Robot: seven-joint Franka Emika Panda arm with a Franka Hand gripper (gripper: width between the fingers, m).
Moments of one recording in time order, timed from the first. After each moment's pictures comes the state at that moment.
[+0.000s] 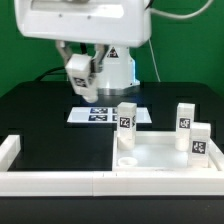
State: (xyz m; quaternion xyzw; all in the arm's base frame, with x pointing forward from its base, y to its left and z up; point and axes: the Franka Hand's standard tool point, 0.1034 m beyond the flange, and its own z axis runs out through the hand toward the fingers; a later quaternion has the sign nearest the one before) arm 0.610 -0.063 0.178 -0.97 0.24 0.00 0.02
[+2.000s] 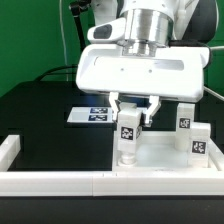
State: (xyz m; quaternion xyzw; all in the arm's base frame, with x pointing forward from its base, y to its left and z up) arm 0.613 0.011 0.092 -0.95 0.18 -0.24 -0.04
